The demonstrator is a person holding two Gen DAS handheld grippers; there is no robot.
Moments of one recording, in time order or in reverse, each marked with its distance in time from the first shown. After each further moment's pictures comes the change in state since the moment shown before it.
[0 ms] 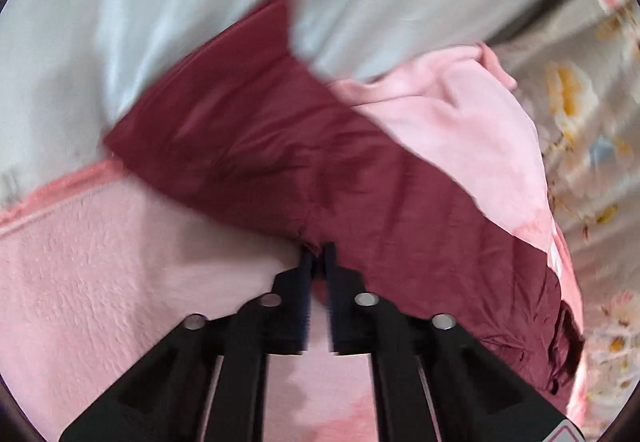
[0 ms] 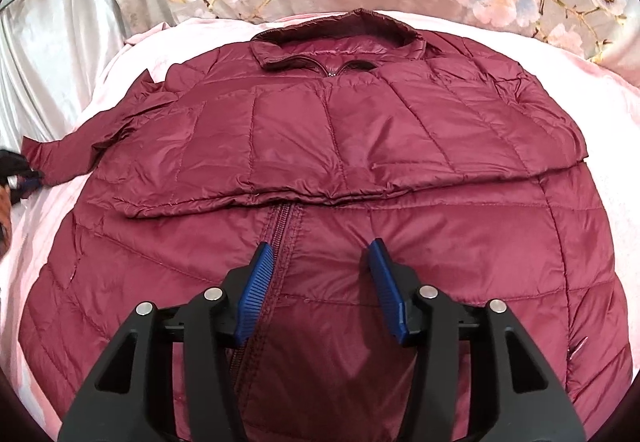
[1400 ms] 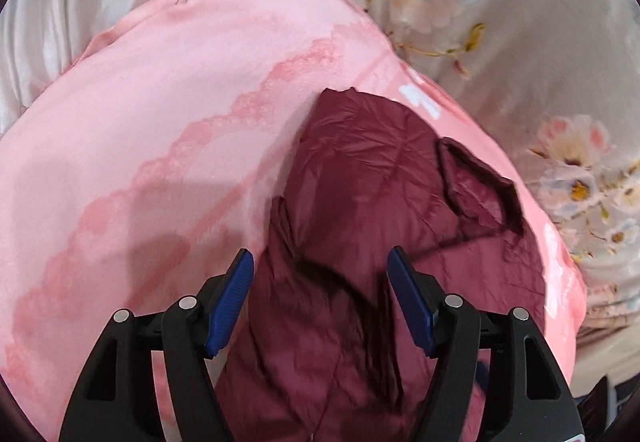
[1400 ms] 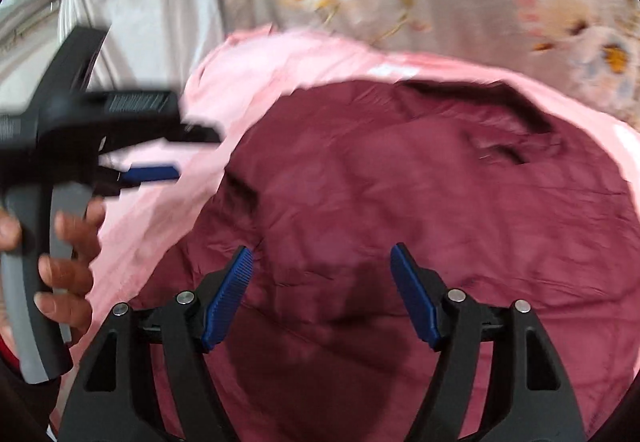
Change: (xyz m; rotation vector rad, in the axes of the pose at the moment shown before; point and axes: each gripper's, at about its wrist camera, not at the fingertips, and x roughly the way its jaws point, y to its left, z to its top) left arm -0.009 -0.163 -0.136 0.339 0.171 -0.246; right arm 0.019 0.116 0.049 -0.216 0.017 0.222
